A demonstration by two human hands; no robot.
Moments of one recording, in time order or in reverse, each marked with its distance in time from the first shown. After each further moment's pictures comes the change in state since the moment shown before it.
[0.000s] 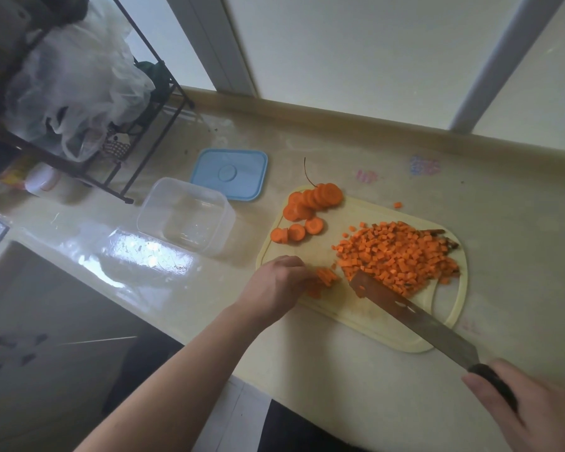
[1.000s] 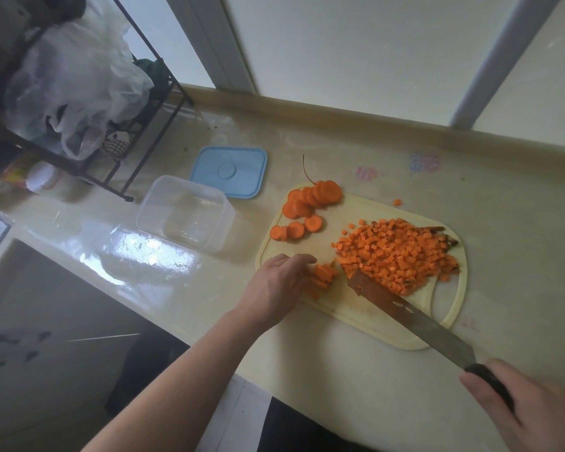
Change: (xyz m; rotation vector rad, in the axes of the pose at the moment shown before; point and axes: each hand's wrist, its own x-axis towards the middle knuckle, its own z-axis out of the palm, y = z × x) left_hand -0.007 0.009 0.003 -0.017 0.088 -0.117; right_hand -0.001 0.003 0.011 0.032 0.060 -0.053
